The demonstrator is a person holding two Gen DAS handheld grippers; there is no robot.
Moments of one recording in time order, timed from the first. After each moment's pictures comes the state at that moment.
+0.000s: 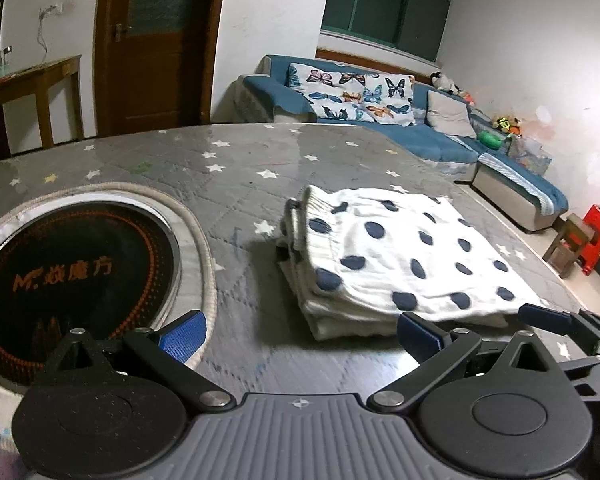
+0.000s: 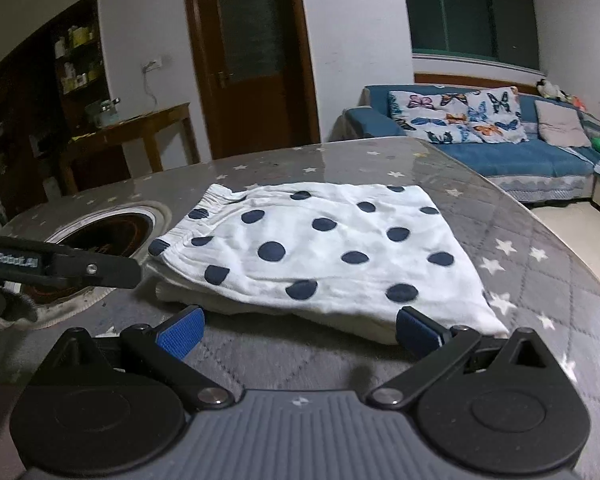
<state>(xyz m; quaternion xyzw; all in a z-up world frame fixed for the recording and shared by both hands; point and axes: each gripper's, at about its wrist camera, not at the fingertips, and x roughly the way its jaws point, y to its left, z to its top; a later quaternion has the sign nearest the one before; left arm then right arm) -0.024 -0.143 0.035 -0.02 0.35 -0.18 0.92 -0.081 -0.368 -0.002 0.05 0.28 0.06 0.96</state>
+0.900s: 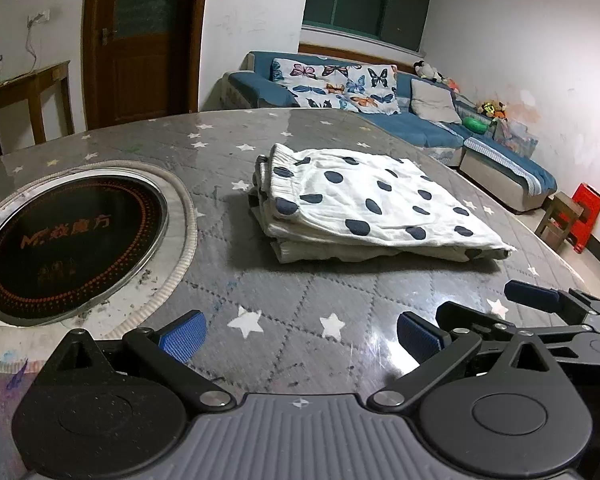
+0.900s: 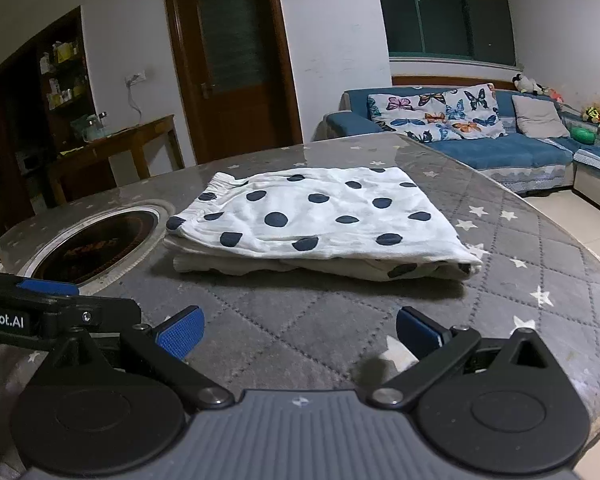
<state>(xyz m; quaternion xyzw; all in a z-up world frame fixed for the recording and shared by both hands) -0.086 -0.152 0.025 0.00 0.35 -0.19 0.92 -0.129 -0.359 -0.011 0.07 0.27 0.03 0.96</state>
